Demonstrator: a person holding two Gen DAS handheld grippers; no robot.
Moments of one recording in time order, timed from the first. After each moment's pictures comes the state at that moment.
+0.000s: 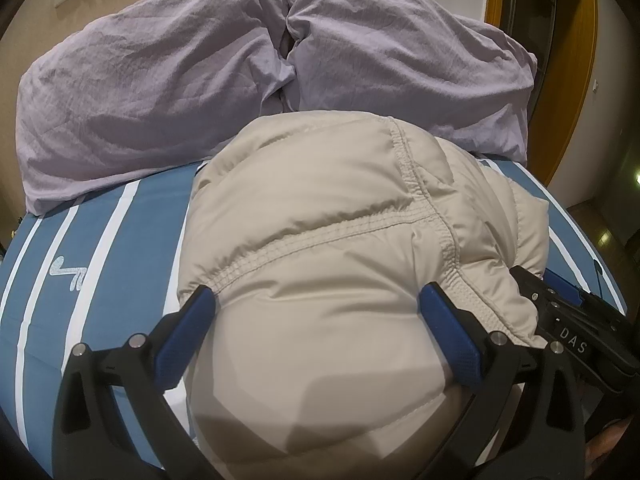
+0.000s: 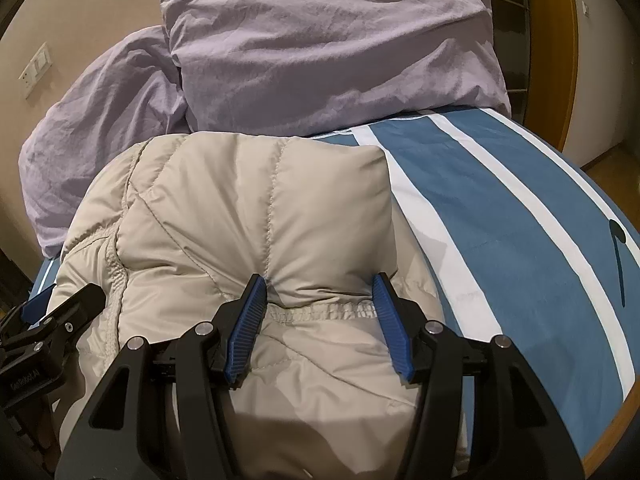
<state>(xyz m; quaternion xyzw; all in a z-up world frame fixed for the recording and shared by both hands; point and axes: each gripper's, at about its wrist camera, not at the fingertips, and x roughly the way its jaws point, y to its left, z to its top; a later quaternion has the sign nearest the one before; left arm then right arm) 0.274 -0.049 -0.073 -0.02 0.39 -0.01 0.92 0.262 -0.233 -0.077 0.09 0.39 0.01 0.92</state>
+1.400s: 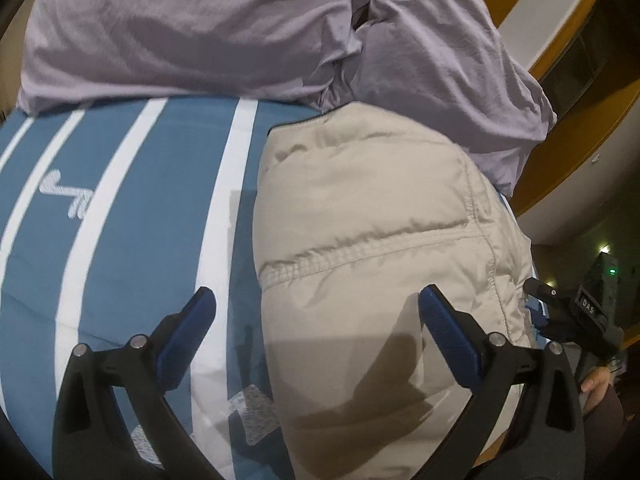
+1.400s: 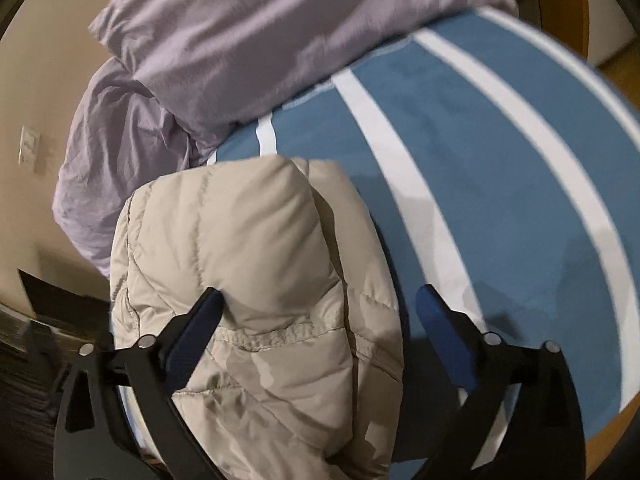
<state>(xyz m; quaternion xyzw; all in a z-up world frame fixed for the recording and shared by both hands) 0.267 0.045 -0.067 -0.19 0.47 -0.04 0.86 0.306 -0.311 -0.076 0.26 0.53 0.11 0.80</state>
